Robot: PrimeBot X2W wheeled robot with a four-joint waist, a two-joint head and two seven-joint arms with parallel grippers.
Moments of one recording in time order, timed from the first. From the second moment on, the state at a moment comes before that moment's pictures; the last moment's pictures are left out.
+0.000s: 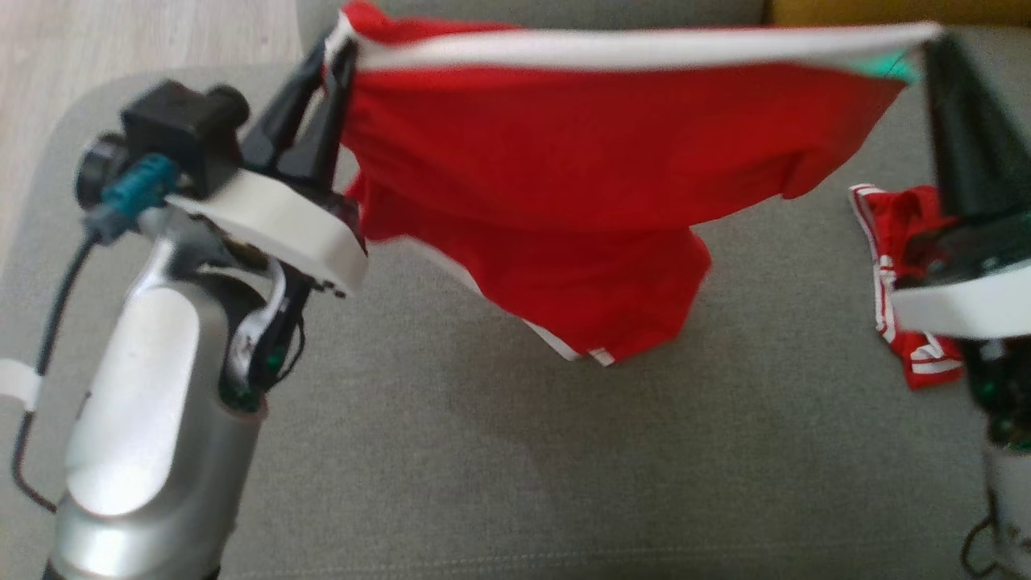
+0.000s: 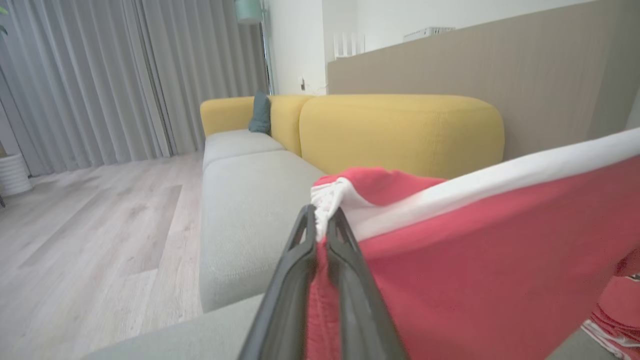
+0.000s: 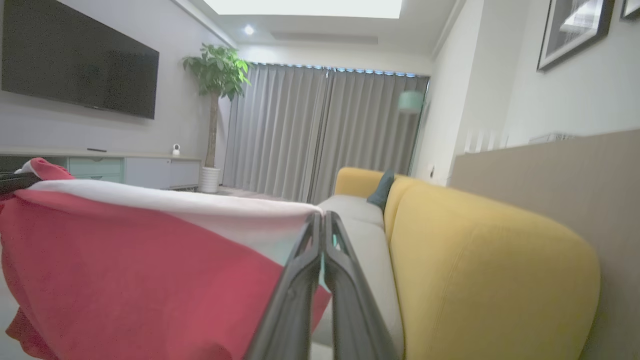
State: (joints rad) left arm -0.50 0.18 -0.30 -0.07 -0.27 0.01 0.19; right arm -0.29 -0.26 0.06 -0.27 0.20 0.13 0.10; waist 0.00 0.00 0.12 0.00
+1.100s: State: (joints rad) left arm -1.14 0.09 -0.24 0.79 -0.34 -0.09 -0.24; right arm -1.15 -0.24 0.36 0.57 0.36 0.13 -0.14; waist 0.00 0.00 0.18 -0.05
